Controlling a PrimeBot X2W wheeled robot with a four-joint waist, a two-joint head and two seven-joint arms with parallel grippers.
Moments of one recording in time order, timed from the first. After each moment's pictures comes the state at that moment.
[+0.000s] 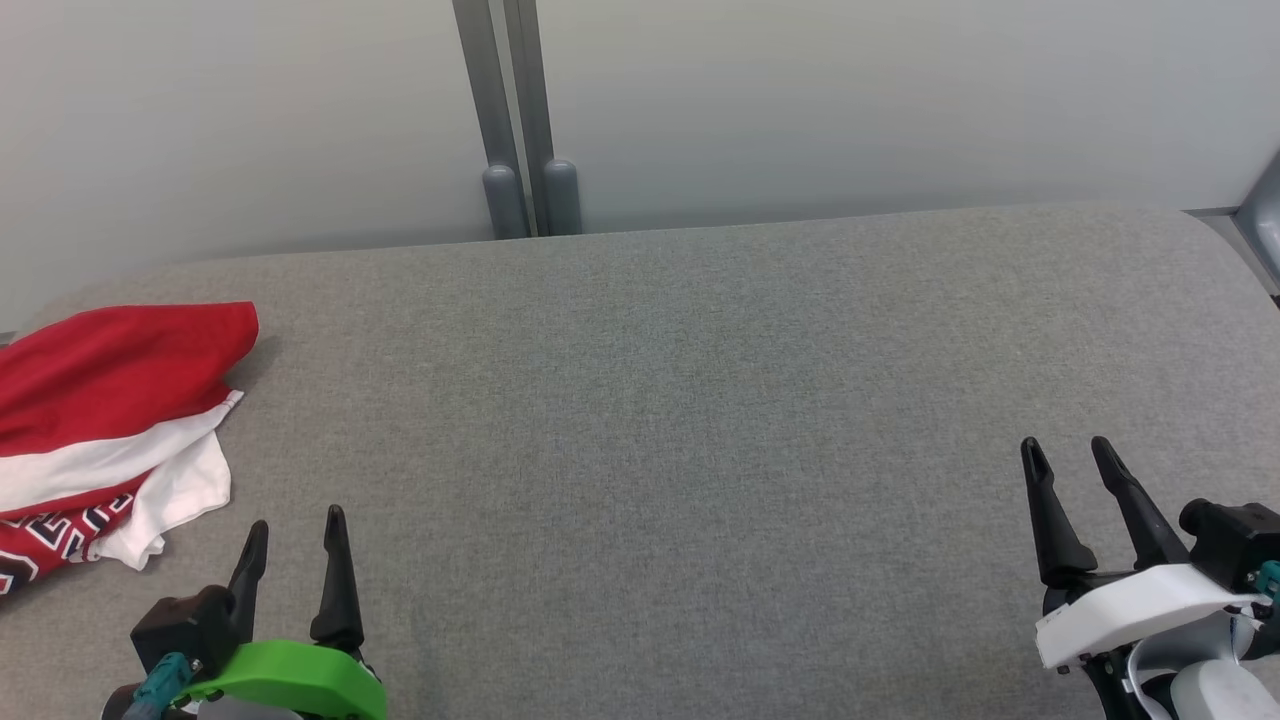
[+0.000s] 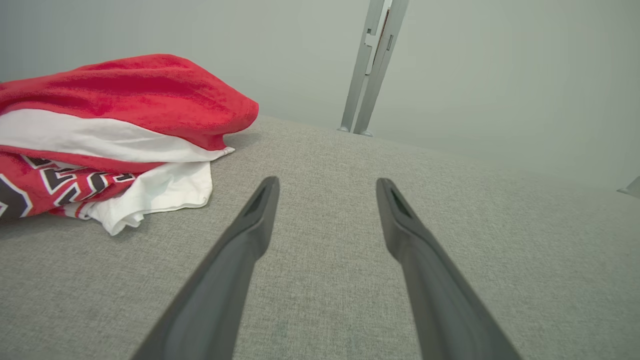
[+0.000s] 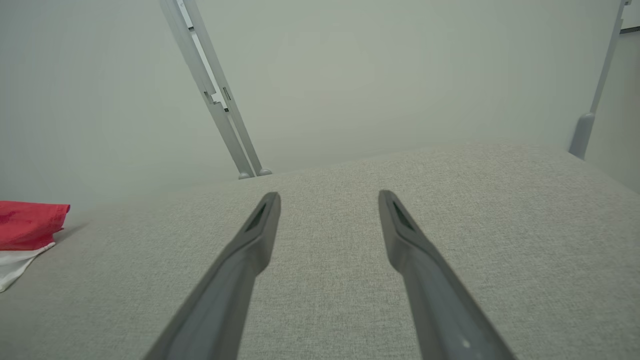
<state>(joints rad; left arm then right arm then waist) 0.00 0.17 -0.12 0.23 -0.44 0.04 -0.18 0.00 -0.22 0.05 0.14 0.44 0.13 -0.18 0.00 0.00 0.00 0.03</state>
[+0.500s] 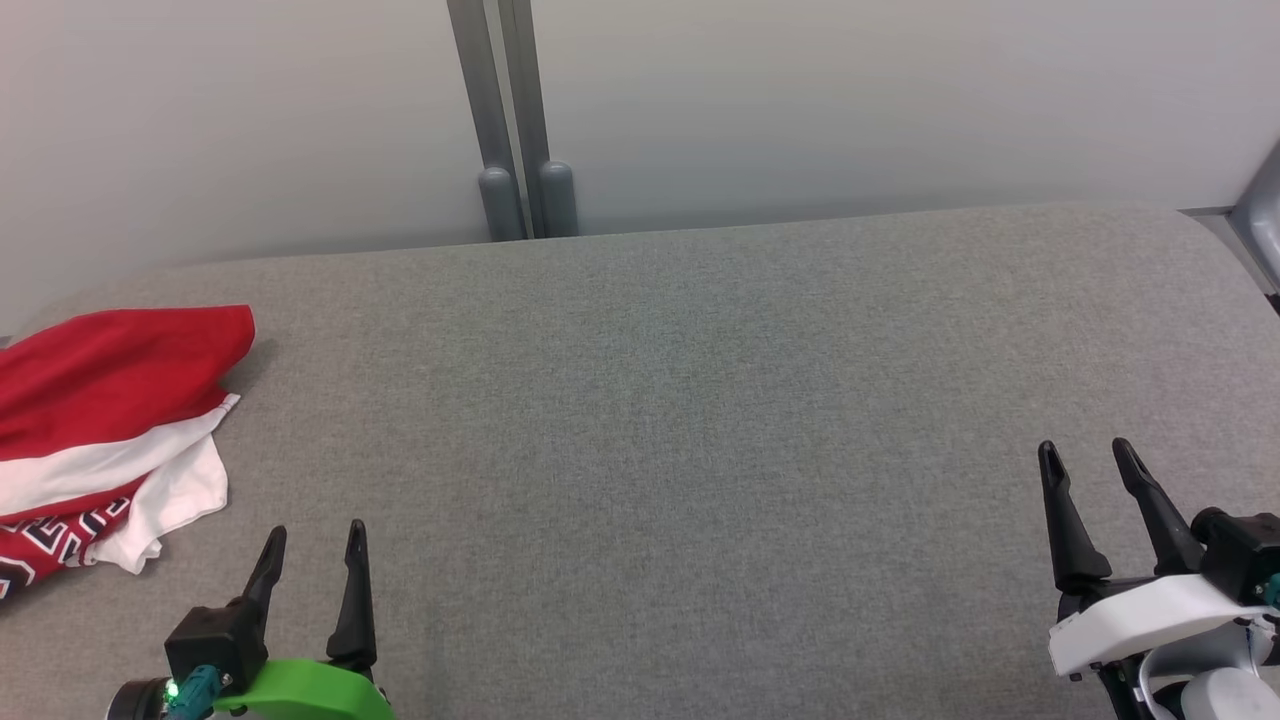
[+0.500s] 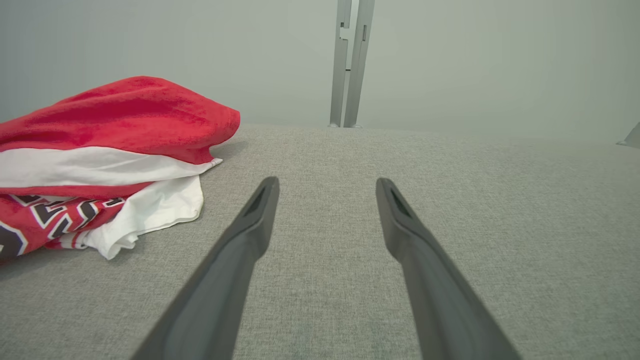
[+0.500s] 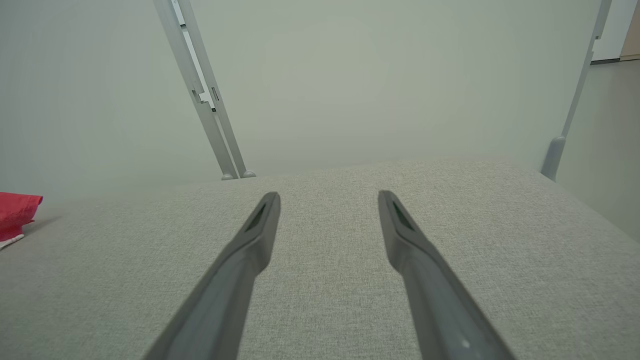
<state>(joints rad) 0.01 0.17 -0.12 0.25 -0.31 -0.01 -0.21 0.01 -0.22 0.01 0.14 0.36 0.13 -0.21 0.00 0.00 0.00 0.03</state>
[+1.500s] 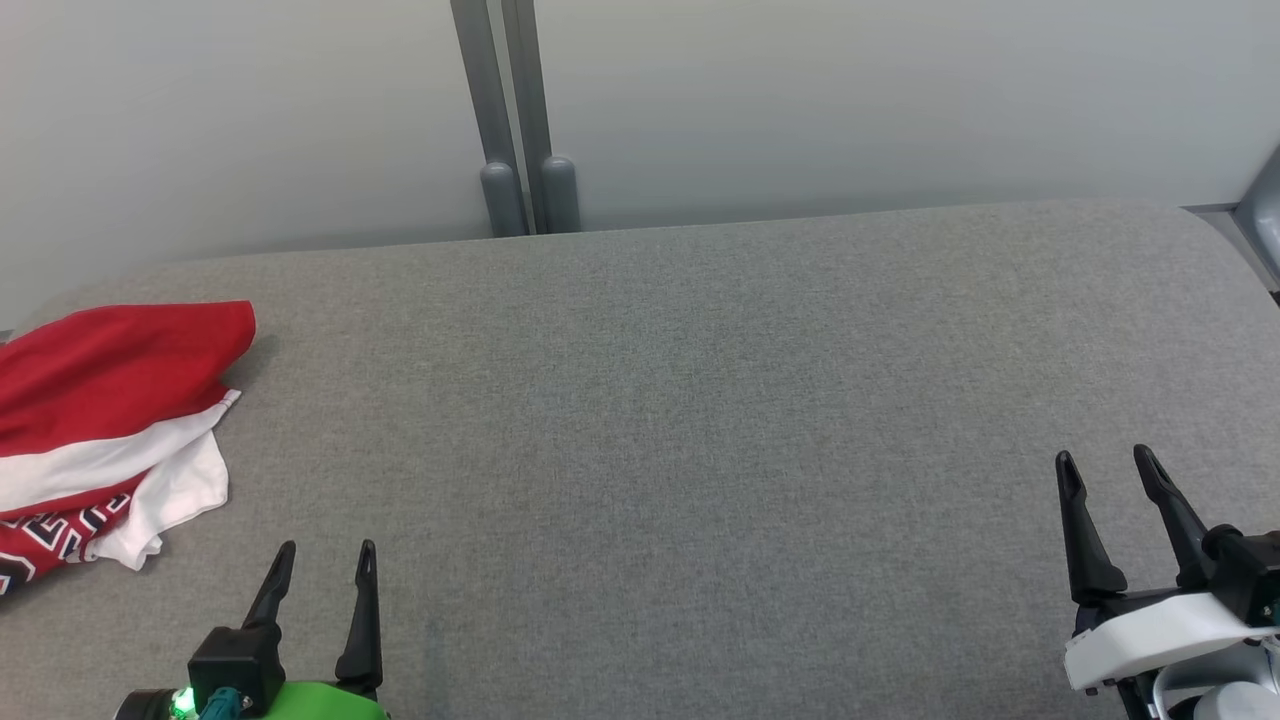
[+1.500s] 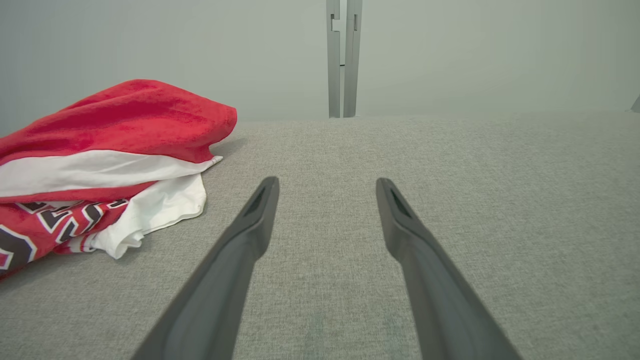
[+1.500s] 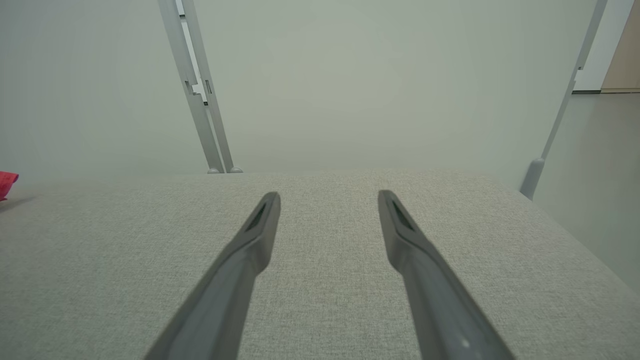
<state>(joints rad) 0.03 0.12 -0.06 0.29 -0.16 -0.07 -0.26 0.04 -0.23 -0.02 0.13 0.27 0.13 -0.26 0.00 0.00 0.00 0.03</state>
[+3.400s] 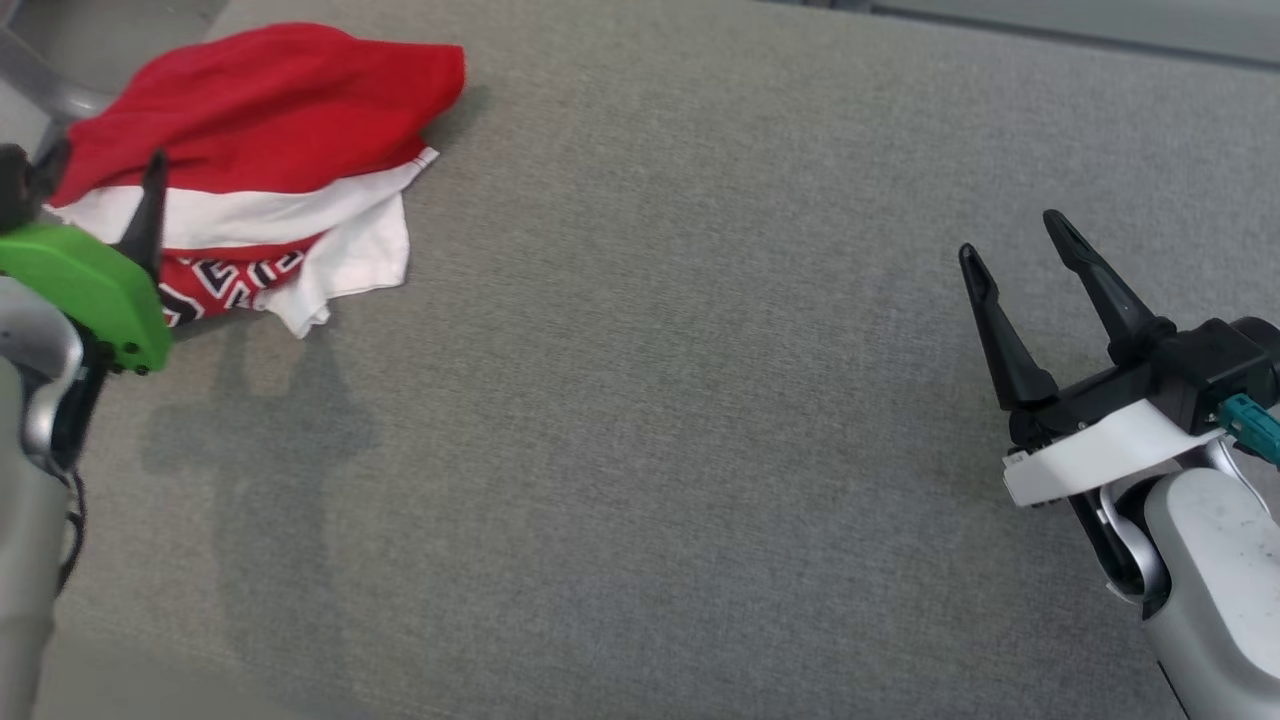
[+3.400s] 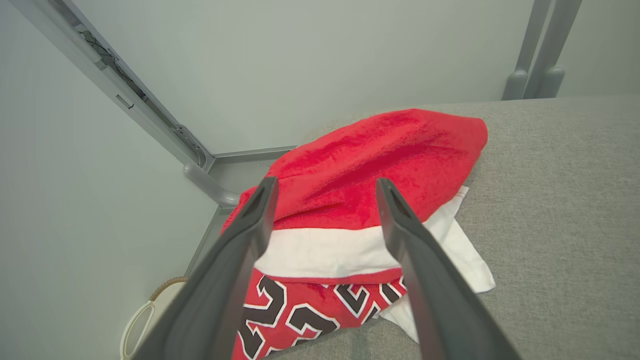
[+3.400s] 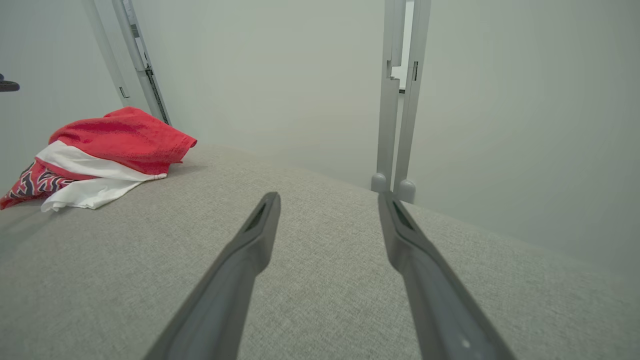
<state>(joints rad) -0.71 0.45 -0.21 0.53 -0.40 -0.13 0.11 -0.33 -0.37 0.24 0.11 0.29 0.13 -0.26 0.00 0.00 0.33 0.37</state>
